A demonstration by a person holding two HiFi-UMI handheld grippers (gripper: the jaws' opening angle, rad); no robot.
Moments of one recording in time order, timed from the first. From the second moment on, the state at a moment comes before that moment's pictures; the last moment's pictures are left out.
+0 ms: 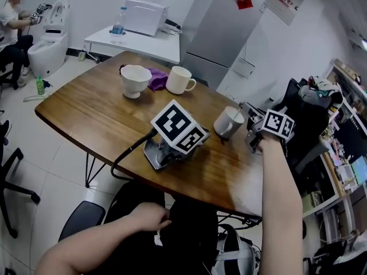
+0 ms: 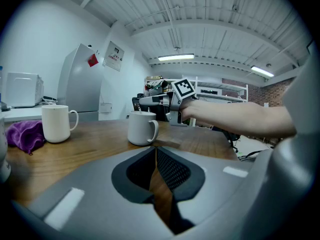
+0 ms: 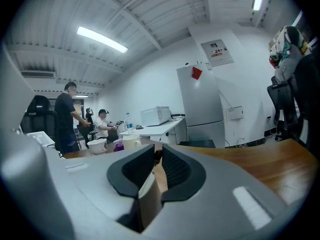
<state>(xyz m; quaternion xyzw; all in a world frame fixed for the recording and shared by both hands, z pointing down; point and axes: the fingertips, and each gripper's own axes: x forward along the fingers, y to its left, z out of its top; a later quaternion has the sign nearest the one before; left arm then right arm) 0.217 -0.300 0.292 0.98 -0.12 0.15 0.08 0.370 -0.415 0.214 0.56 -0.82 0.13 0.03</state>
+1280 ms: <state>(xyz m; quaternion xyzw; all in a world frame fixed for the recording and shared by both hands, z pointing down) 0.215 -0.301 0.291 0.98 -0.12 0.15 0.08 0.424 -0.366 0.113 0.58 -0.80 0.07 -0.12</state>
